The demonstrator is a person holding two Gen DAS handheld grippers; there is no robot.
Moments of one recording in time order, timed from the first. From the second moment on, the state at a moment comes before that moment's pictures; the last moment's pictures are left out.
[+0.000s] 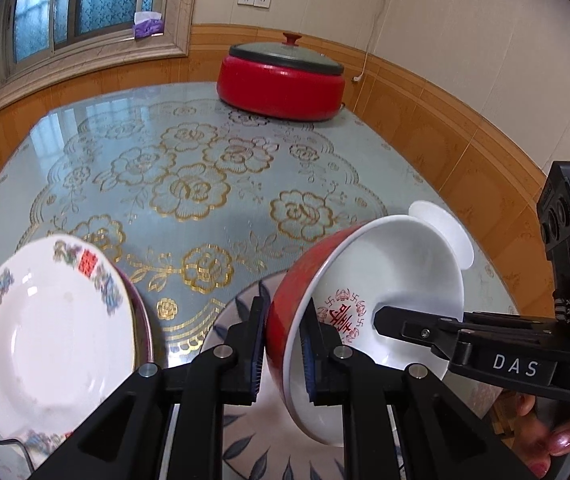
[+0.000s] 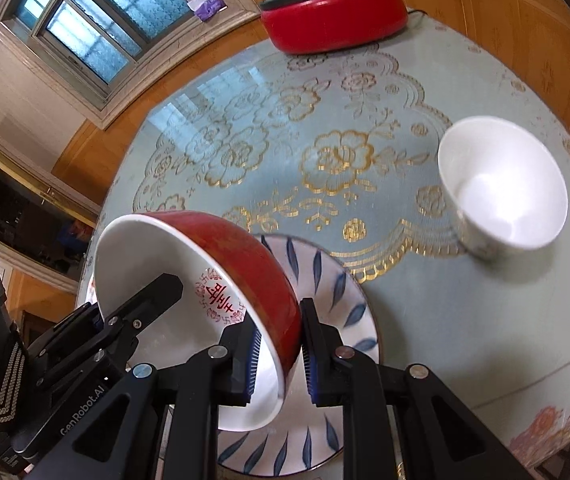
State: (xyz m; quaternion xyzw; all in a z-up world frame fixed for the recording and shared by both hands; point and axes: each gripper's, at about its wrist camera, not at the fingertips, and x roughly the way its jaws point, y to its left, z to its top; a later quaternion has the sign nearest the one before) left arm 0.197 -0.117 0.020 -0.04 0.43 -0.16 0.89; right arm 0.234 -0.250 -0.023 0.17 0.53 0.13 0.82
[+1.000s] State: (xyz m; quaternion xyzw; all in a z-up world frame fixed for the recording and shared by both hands) left arm 0.192 -0.115 -0.033 -0.05 0.48 -0.18 0.86; right arm 0.220 -0.242 -0.055 0.15 0.58 0.12 0.79
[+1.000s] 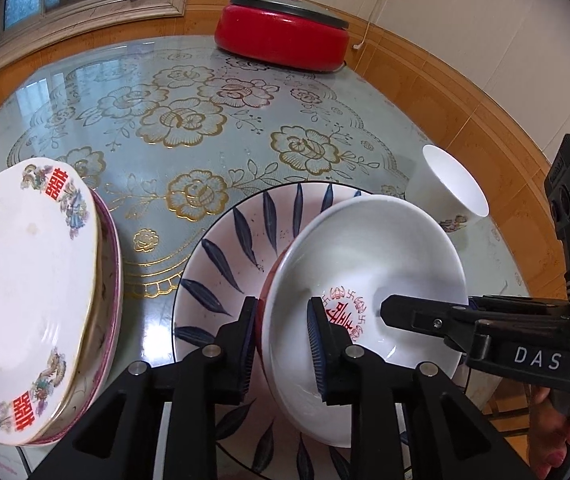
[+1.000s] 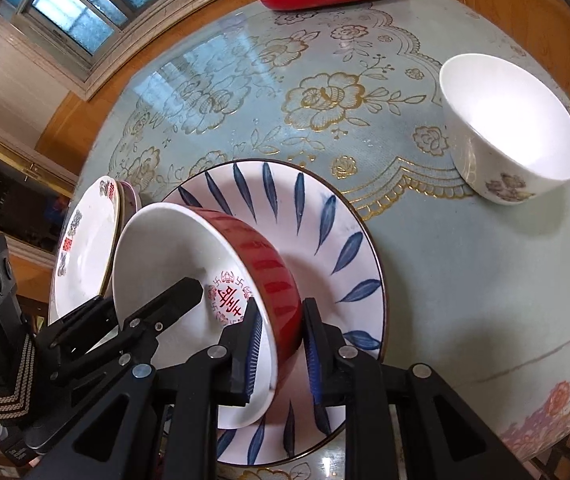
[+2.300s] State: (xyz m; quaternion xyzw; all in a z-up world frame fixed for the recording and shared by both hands) left arm 0.154 -0.101 -0.011 0.01 0.37 -0.14 0.92; right arm 0.190 -0.277 -0.026 0.16 0.49 0.08 0.85
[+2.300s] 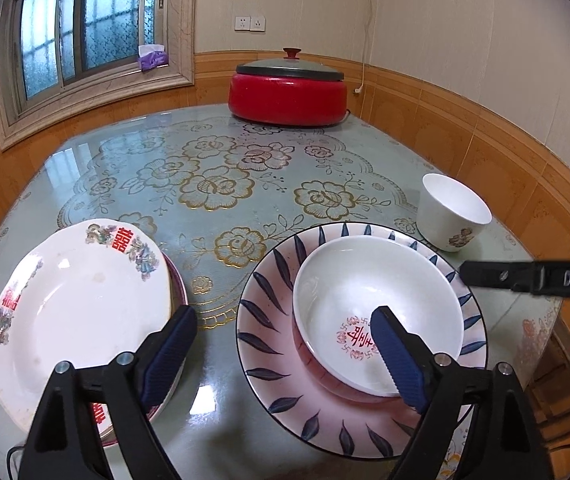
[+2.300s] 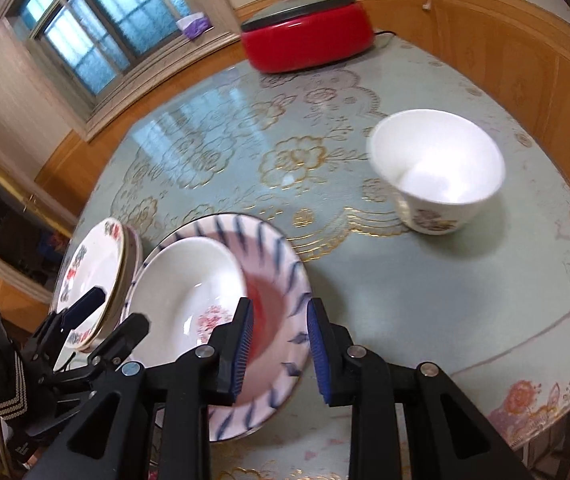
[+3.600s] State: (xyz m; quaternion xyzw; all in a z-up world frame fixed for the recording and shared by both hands) left arm 0.086 -0.045 -0.038 -0.01 0.31 -0.17 0.93; right arm 0.222 -0.426 -0.040 0.34 0.41 -0.09 0.84
